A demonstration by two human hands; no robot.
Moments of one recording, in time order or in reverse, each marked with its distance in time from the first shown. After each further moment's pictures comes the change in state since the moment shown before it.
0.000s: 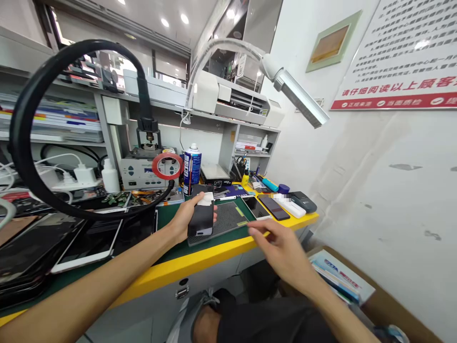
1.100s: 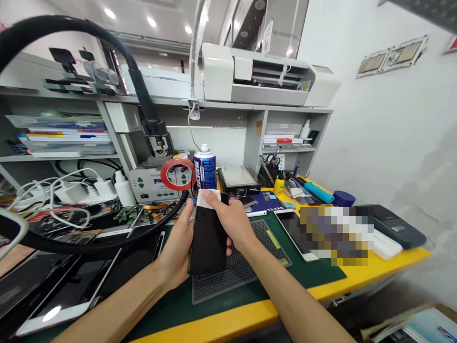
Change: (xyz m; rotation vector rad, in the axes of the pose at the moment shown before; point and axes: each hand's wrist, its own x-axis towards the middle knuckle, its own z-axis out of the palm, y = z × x) left_hand 0.017 0.011 -0.008 -0.106 -0.003 -0.052; right_hand 0.172 -0.014 0.139 0.564 -0.364 0.288
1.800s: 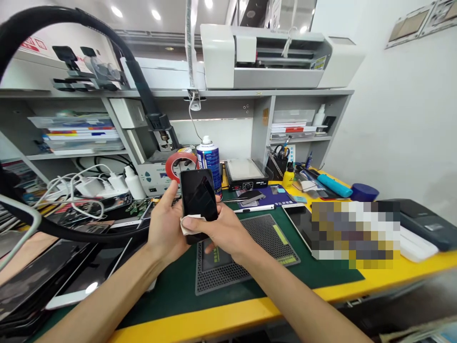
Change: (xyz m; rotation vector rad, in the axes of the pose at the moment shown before) left_hand -0.002 0.030 0.005 0.070 0.165 0.195; right_hand -0.013 0.011 0.010 0.108 -0.327 -0.028
